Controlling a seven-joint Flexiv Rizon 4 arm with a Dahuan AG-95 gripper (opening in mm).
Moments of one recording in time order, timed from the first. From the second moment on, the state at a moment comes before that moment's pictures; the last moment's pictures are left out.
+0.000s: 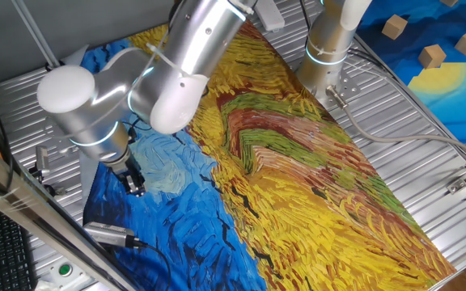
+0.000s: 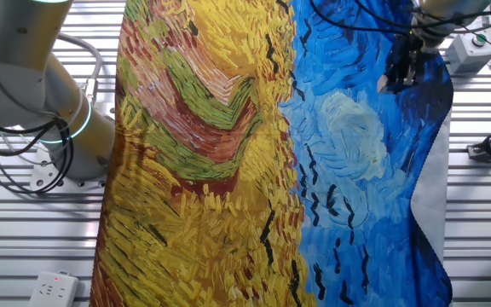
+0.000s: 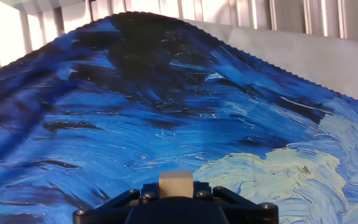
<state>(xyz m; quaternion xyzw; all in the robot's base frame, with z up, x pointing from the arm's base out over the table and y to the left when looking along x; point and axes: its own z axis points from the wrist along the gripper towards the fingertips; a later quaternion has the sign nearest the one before) 0.668 0.121 0.079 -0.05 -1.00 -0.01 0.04</state>
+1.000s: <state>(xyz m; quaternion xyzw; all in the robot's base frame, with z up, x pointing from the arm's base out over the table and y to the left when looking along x) 0.698 0.116 0.093 -0.05 -1.00 -0.01 0.05</state>
